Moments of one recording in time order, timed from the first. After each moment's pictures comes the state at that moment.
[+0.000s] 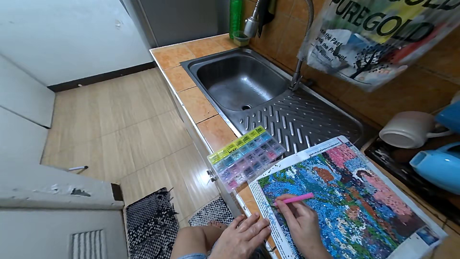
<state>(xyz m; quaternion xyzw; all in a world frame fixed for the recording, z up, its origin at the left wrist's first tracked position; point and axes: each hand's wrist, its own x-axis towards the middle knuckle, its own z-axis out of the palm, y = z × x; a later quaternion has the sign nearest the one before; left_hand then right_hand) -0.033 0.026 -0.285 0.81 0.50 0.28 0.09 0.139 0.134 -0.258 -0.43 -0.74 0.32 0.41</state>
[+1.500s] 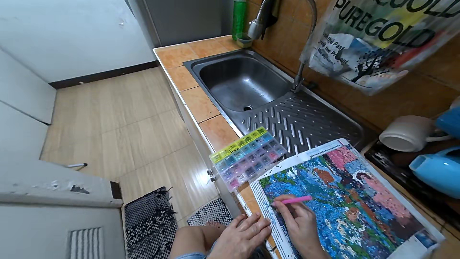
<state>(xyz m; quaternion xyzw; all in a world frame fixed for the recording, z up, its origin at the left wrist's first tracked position) -0.034 0.027 -0.284 0.81 0.50 0.29 0.11 0.134 0.134 -0.260 -0.40 -0.75 0.31 0.42</state>
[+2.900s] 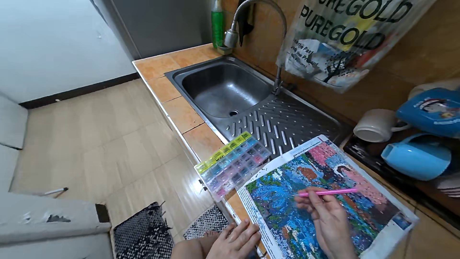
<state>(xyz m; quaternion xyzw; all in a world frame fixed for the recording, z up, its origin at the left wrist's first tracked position) -0.035 0.025 -0.279 0.81 0.50 0.27 0.14 0.178 0.156 -0.213 -0.51 -0.45 0.51 0.53</state>
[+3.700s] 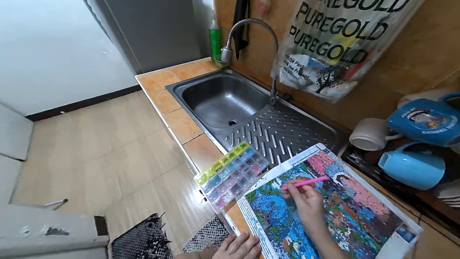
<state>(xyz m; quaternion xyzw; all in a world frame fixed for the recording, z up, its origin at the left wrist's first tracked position) -0.037 0.031 -0.268 0.82 0.49 0.25 0.16 0.153 0.196 -0.226 -0.50 -0.60 0.41 0.48</state>
